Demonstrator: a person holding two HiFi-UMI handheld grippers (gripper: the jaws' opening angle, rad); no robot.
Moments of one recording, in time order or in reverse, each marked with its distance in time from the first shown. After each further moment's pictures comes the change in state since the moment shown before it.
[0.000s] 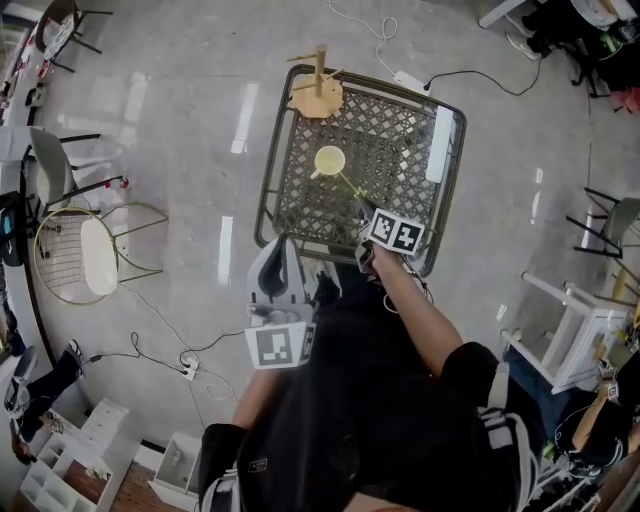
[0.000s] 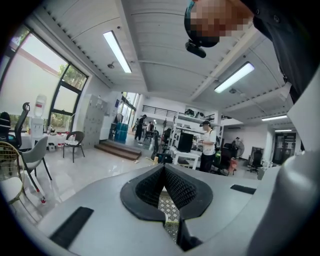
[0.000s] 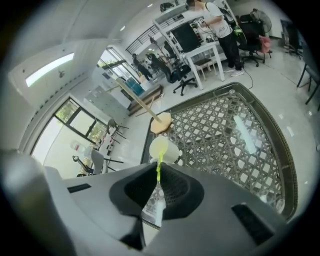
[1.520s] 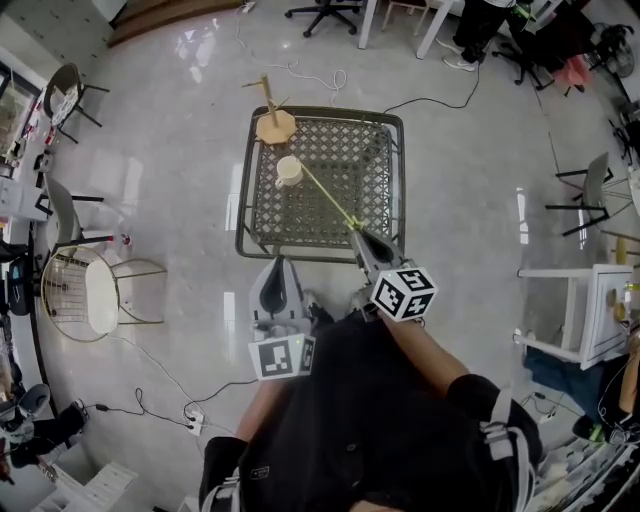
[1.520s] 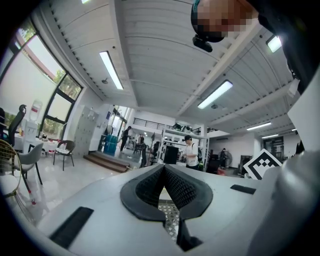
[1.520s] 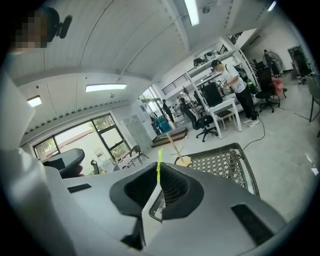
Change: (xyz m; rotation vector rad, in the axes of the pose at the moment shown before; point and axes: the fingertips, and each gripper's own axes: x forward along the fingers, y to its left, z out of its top) left arm -0.177 -0.121 0.018 0.023 -0.179 -0.117; right arm -0.314 0.082 -0.049 -0.300 -0.486 0.191
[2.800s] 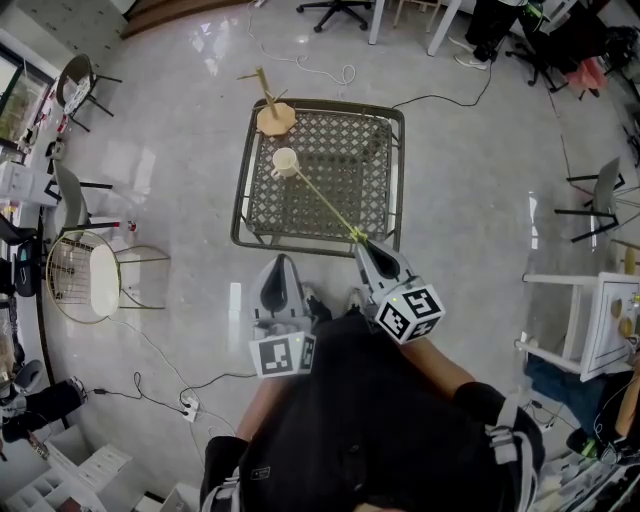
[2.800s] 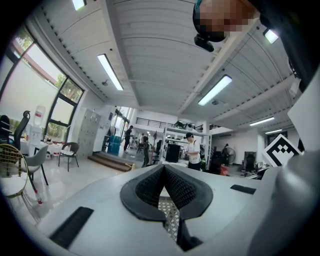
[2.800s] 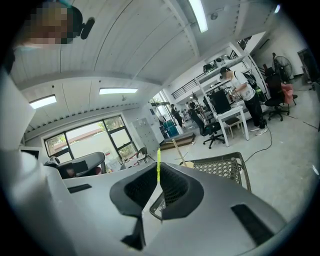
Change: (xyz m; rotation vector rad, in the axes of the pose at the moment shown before) left arm -0.014 -0.058 -0.018 0.026 0.039 0.054; right arm -0.075 -0.009 0.011 -0.083 -0.049 0.093
